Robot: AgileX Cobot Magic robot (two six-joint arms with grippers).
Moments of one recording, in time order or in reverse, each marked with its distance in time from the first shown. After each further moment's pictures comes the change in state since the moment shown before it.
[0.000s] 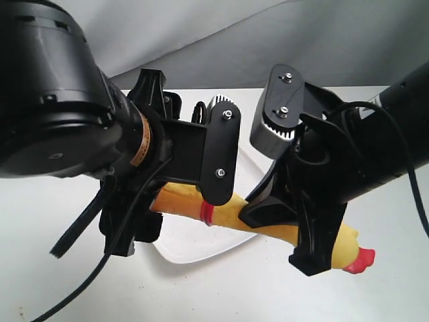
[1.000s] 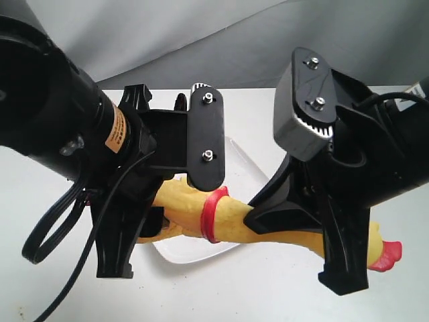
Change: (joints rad) left arm 0.069 -0.055 -0.006 -0.331 0.020 0.101; right arm 0.002 -0.090 0.000 0.037 0.071 -0.036
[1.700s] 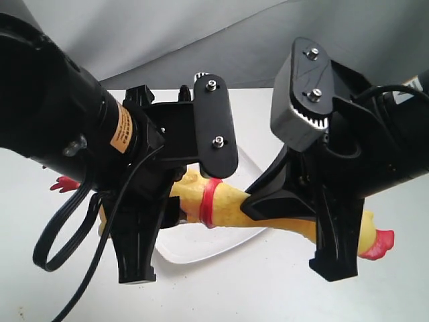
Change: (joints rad) left arm -0.002 -0.004 0.000 -0.044 -0.044 -0.091; right arm 0.000 0.000 -0.002 -0.004 -0.047 -0.004
